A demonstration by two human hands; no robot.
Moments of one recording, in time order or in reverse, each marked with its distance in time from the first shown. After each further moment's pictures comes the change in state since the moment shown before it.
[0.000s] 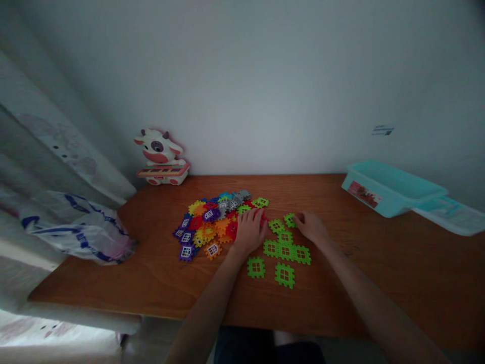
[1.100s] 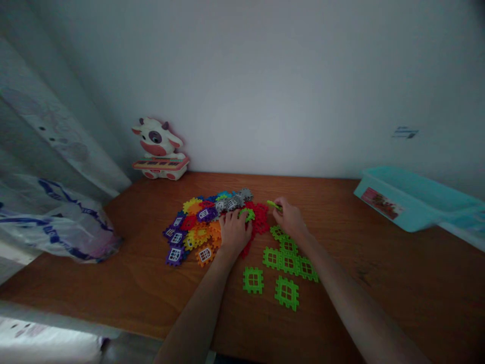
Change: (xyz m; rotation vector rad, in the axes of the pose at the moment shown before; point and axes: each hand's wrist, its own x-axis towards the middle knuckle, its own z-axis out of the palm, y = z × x) left_hand 0.001 -0.032 0.007 0.190 0.007 -0.288; right_hand 0.037 -0.065 0.031 0.082 0.003 -0.287
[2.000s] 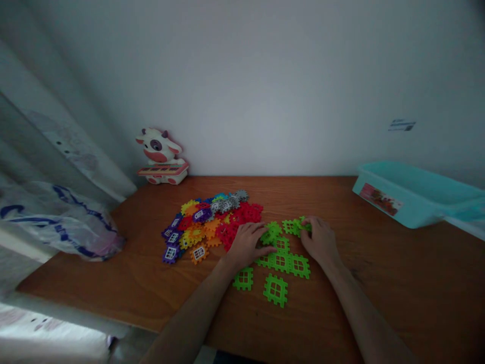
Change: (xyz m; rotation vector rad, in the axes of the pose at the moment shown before) left_hand -0.028 0.036 0.010 -0.338 -0.038 0.471; right_hand -0.083 0.070 -0.028 -0.176 0.288 0.045
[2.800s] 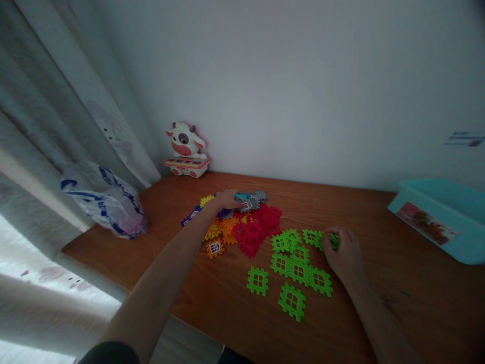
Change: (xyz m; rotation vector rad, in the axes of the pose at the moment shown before) left_hand 0.067 -0.154 -0.102 0.063 -0.274 -0.647; right_hand 0.009 -0.006 0.000 0.160 0.119 -0.023
